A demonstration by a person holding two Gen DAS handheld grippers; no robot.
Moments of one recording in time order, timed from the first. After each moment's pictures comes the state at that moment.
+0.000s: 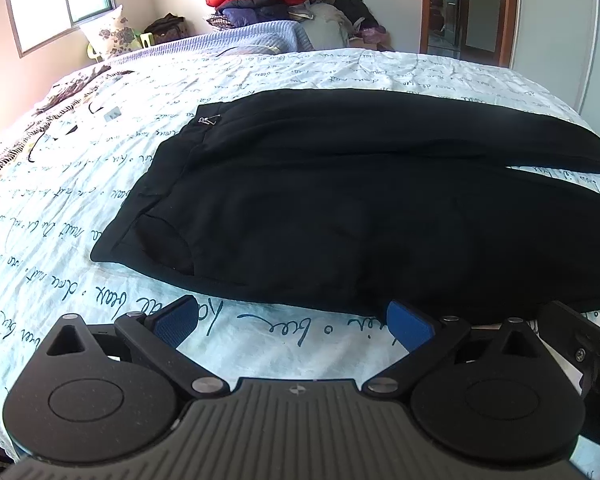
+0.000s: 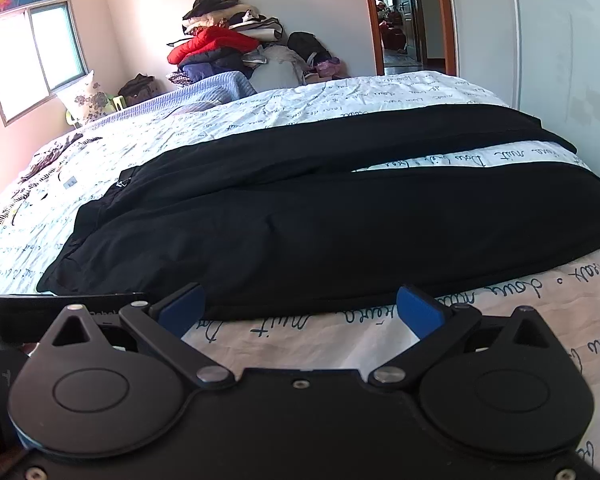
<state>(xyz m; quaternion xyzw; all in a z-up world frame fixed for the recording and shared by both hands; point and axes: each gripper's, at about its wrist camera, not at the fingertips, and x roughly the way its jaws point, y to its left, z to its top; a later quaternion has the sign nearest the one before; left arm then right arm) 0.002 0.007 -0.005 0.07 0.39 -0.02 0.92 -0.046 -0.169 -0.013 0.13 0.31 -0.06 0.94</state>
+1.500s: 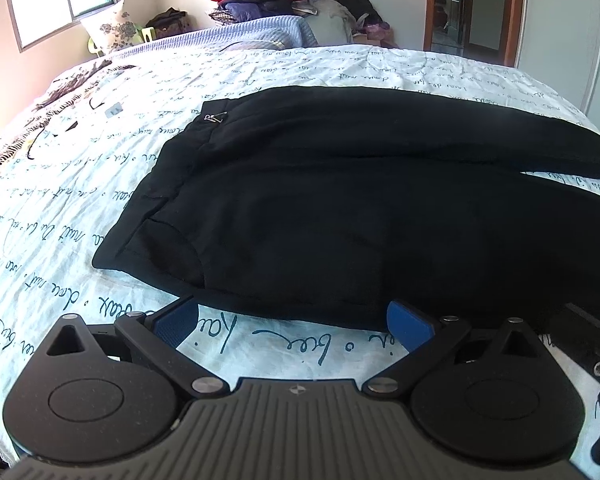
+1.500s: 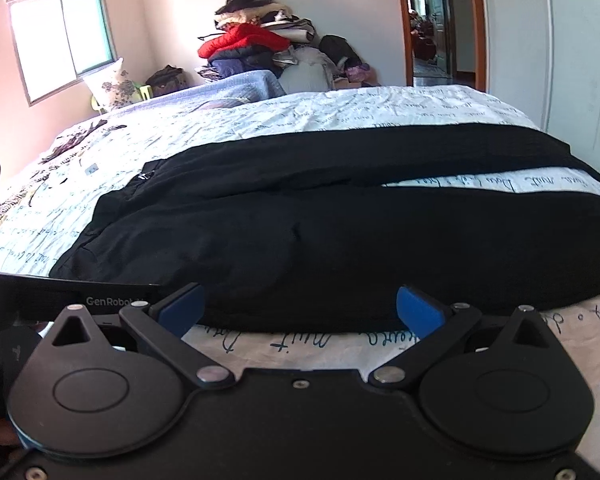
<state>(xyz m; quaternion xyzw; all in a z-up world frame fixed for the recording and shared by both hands) 0.020 0.018 -0.005 0.06 0.40 -0.02 0.92 -0.034 -0.165 -0.003 0.09 0.29 0.01 0.95</state>
